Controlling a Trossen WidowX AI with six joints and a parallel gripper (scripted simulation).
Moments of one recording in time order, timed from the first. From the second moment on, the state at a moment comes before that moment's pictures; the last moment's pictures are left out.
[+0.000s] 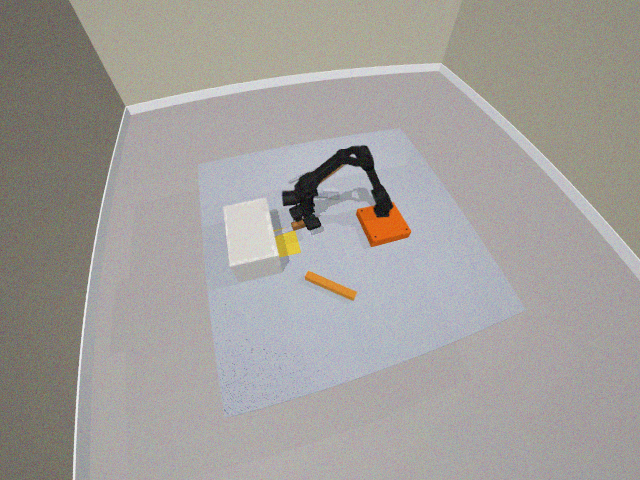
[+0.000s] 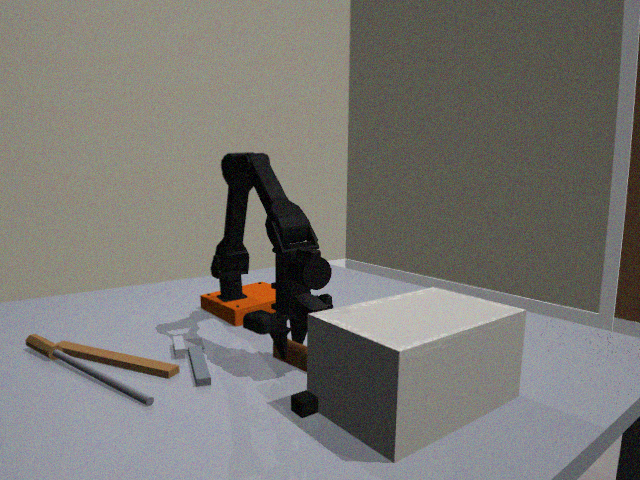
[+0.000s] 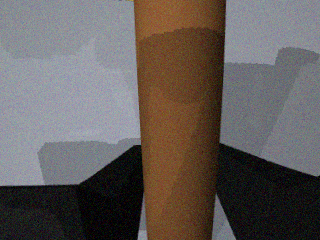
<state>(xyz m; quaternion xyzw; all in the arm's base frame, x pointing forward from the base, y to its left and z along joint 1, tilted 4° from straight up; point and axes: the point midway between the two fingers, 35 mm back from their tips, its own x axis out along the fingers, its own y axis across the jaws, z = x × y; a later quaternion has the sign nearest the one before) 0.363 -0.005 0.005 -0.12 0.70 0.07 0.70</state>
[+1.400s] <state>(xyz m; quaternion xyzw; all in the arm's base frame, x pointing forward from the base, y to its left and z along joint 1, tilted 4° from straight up) 0.321 -0.018 0.004 -0.12 0.70 0.07 0.70</state>
